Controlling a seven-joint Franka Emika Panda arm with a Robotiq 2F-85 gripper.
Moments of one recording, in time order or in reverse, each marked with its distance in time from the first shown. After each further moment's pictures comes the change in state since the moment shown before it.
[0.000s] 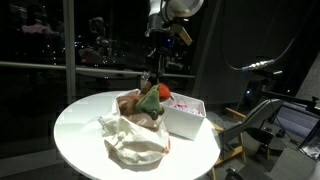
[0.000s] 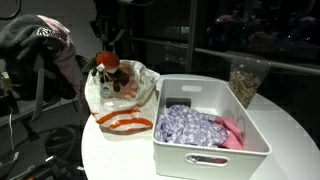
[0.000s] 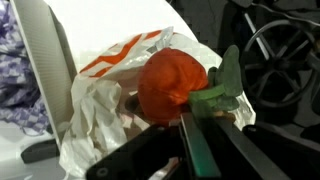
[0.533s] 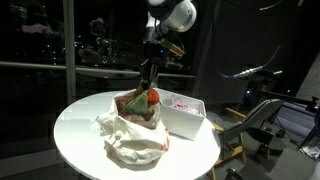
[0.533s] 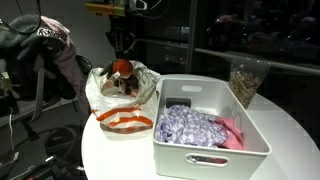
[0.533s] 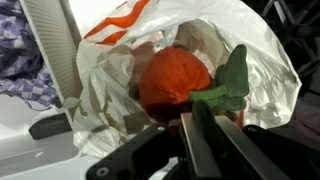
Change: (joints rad) arm -0.018 0.090 -0.014 -0.004 0.000 0.197 -0.008
